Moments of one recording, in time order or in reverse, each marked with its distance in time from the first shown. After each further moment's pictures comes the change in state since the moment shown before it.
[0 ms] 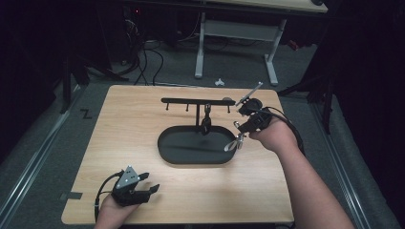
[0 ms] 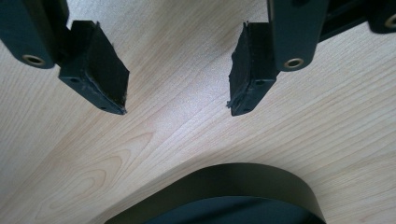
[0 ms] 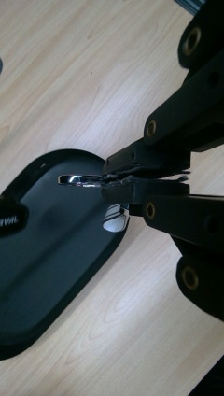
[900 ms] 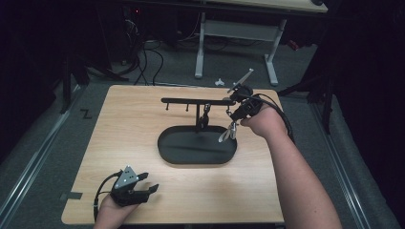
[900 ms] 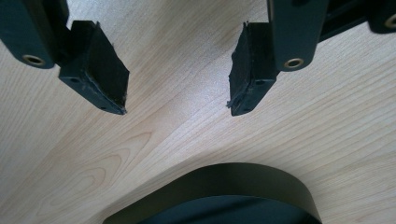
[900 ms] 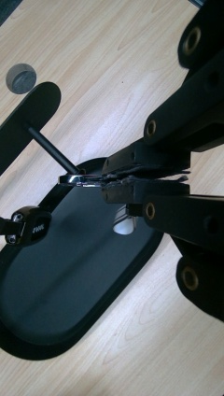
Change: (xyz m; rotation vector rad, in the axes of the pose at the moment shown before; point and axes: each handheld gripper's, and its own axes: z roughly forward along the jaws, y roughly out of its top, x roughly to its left) left arm 0.001 -0.001 -0.002 -0.008 -0.001 -0.007; right arm -0.008 0.039 0.007 -0.018 -0.002 0.006
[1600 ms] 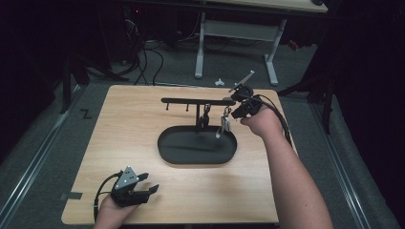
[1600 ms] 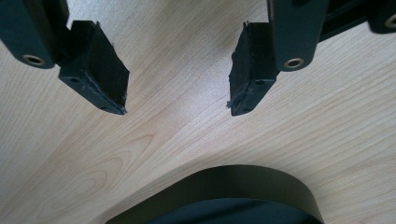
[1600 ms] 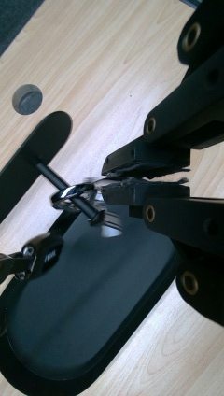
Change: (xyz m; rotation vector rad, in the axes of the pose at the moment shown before) left arm -0.001 -0.001 -0.001 -0.001 0.000 0.002; right arm -0.011 -0.001 0.018 -0.038 -0.051 0.036
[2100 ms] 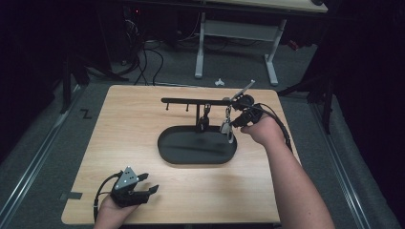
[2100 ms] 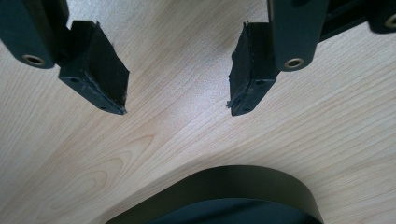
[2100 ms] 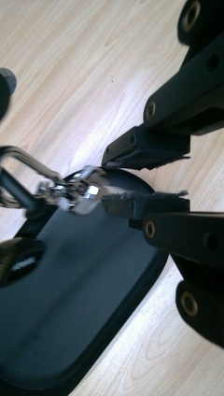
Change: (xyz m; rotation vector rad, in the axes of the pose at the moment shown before) left arm -0.001 0.000 0.000 0.006 -0.002 0.004; right arm 0.005 -0.021 0.013 0.034 0.008 0.012
